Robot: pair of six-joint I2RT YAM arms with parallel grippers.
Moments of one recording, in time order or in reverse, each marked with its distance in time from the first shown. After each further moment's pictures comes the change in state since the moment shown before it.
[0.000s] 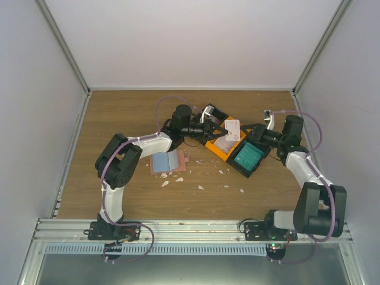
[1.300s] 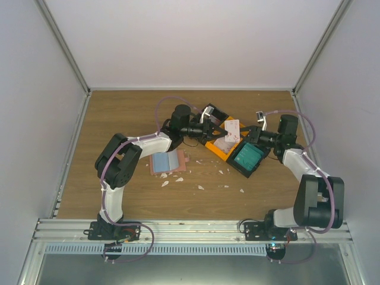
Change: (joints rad) left arm 0.005 0.000 -0.005 0.010 0.043 -0.030; right arm 0.035 0.069 0.011 0.015 -0.149 -0.038
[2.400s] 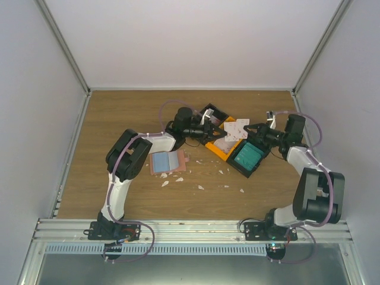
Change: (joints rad) left arm 0.019 0.150 0.055 0.096 0.008 -0.053; right arm -0.093 0.043 0.014 0.026 0.051 0.173
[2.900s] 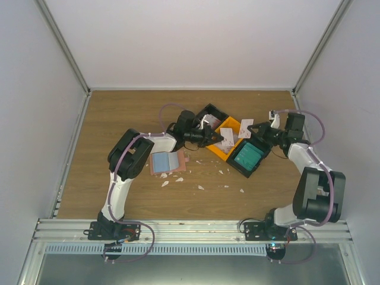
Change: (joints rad) left arm 0.000 0.033 0.001 -0.172 -0.098 0.122; right arm 0.000 0.025 0.075 -0.177 0.209 -0.164
